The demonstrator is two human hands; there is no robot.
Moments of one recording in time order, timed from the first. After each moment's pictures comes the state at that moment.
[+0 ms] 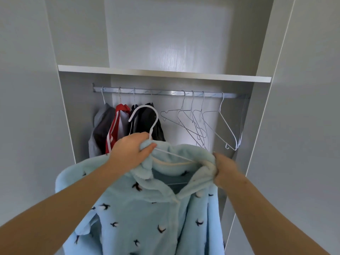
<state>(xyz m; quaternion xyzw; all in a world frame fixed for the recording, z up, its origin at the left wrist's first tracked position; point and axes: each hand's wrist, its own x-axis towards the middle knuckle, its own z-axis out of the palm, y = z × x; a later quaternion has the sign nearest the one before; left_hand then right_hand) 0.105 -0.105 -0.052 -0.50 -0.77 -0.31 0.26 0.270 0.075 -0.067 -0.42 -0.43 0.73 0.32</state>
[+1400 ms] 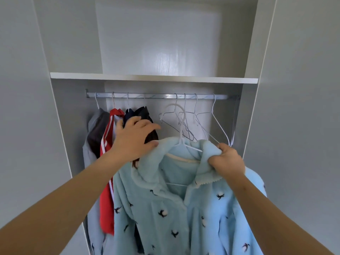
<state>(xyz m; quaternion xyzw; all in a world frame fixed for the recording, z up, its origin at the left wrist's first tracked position) 0.130 -0.086 -0.007 -0.50 -0.83 -0.15 0.19 0.313 0.085 -0.056 -0.40 -0.80 0.30 0.33</state>
